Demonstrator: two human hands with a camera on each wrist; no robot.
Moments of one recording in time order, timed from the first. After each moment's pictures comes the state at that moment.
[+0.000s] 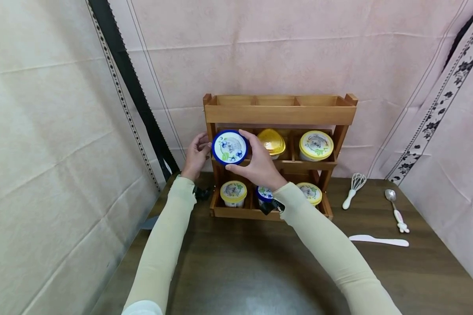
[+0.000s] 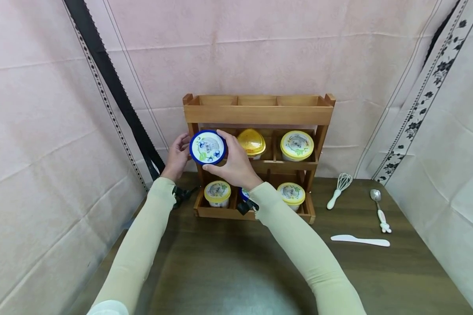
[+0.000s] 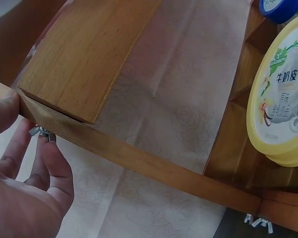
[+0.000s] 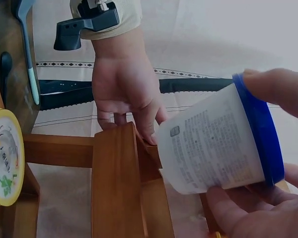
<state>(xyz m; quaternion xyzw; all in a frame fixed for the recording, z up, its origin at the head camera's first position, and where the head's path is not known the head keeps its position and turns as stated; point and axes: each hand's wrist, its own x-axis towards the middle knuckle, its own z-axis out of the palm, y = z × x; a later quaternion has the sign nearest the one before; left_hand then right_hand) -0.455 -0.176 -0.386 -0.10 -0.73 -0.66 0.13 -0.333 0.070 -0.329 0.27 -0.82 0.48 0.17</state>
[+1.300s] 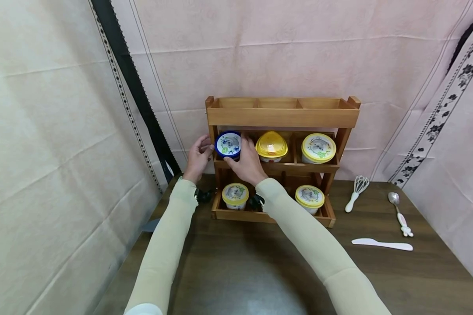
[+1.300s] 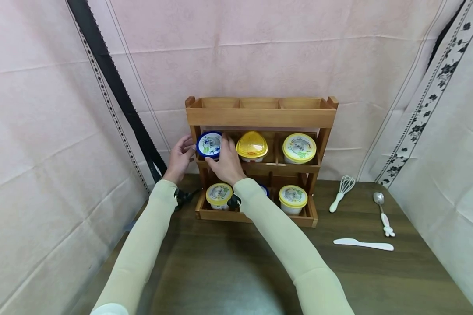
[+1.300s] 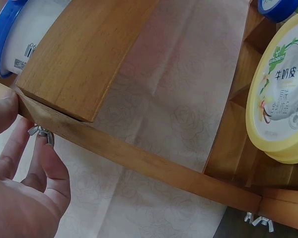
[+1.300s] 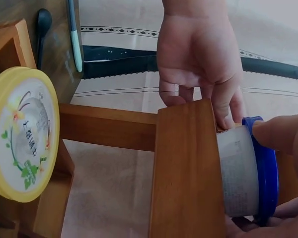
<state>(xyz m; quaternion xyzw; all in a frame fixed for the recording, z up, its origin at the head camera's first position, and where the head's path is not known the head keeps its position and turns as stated) -0.458 -0.177 -0.386 -0.10 -0.74 -0.65 0.15 -0.389 0.030 -0.349 0.17 -0.89 0.40 0.17</state>
